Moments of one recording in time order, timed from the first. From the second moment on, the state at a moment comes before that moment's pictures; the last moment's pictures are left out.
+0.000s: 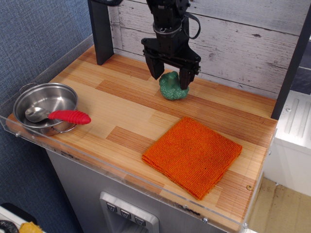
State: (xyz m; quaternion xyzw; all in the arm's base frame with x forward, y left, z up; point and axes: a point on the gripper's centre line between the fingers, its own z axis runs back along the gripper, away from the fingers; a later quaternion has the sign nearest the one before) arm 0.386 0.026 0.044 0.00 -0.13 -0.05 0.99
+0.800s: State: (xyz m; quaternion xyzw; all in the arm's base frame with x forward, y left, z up) arm 0.392 0.026 0.037 0.01 -0.11 -0.03 0.99
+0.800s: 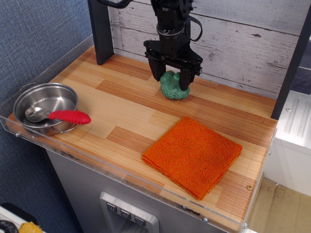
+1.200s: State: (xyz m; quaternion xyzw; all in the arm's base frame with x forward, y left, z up) arm 0.391 0.024 0.035 0.00 -0.12 -0.04 0.99
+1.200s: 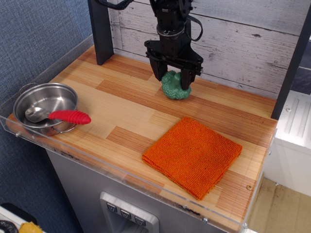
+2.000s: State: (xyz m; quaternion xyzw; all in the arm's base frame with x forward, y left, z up) arm 0.367 0.079 0.056 0.01 -0.07 0.01 1.00
